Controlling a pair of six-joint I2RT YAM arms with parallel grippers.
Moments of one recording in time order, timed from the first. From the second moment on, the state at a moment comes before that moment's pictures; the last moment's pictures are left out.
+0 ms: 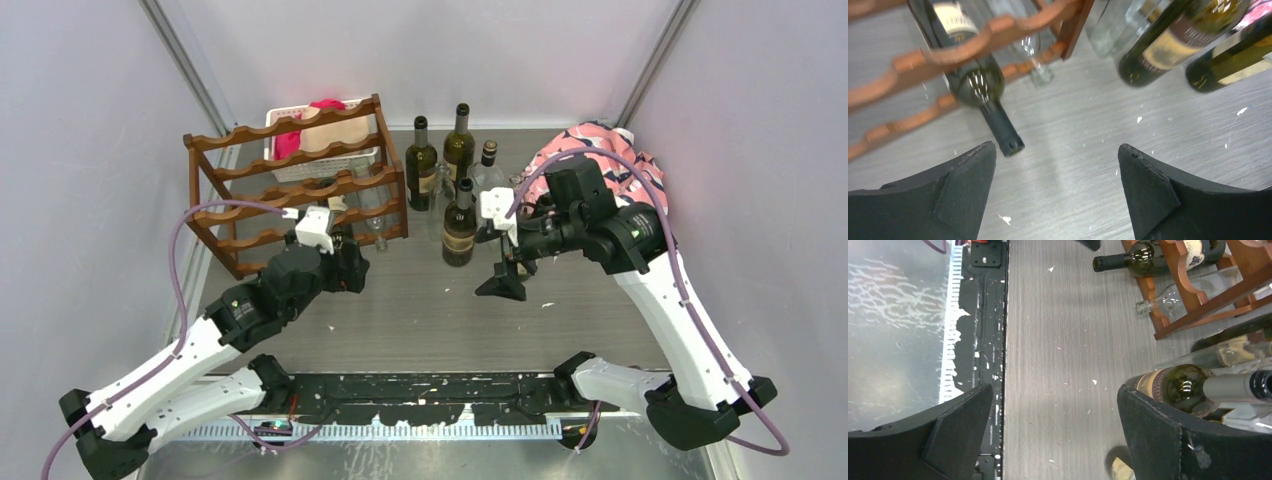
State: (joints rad) left arm -0.86 0.77 0.85 -0.51 -0.44 -0.39; right arm 0.57 1.12 1.52 -1.19 -0.77 -0.73
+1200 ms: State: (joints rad) left arm -0.55 0.85 0.29 0.08 -0.38 -0.74; right arm 0.53 1.16 1.38 -1.17 -0.94 -0.67
